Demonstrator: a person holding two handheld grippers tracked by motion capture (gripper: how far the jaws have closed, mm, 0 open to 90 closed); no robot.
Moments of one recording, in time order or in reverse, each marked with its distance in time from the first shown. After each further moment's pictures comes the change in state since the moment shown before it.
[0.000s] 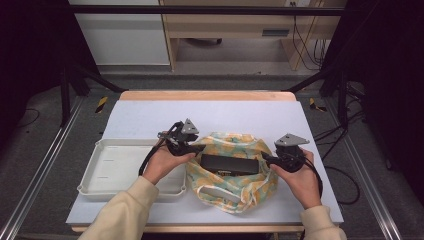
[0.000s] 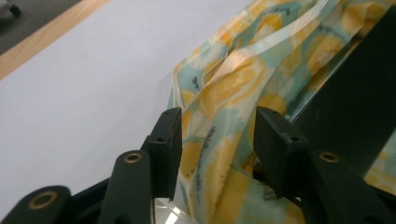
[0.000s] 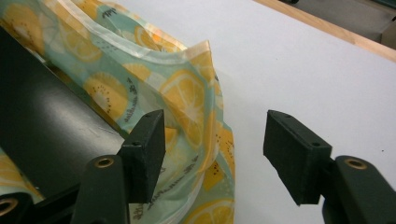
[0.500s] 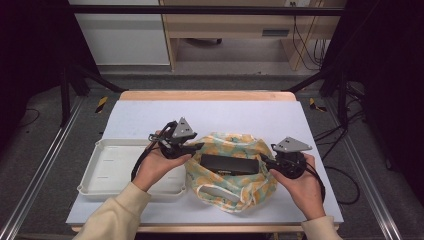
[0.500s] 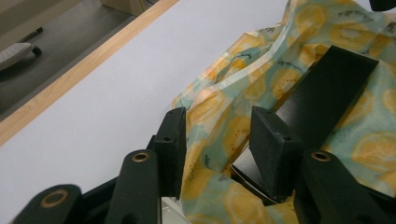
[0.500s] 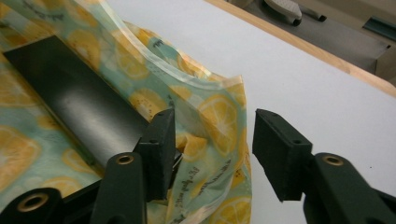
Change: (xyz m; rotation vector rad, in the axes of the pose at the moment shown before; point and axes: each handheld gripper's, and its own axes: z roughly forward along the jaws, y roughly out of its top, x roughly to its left) left arm -0.019 0.010 -0.046 -0.094 0.030 0.074; right arm 0.024 0.012 -0.036 -0.057 0.010 -0.060
